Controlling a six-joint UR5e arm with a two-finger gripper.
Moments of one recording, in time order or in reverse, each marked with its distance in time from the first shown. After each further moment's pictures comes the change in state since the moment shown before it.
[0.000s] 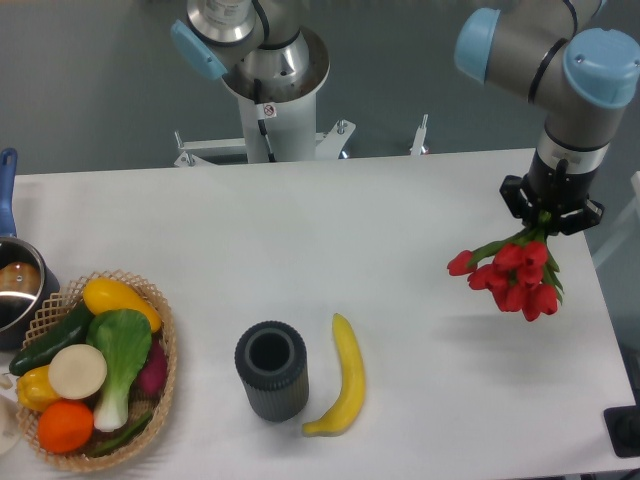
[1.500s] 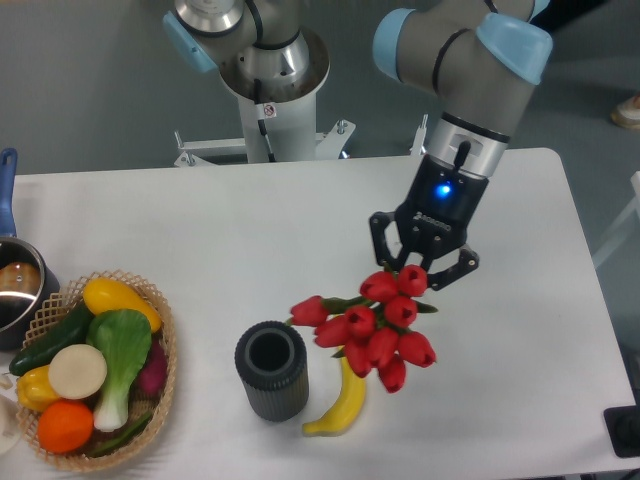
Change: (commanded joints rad) arm -0.161 0.121 -0.091 0.270 -0.869 -0.420
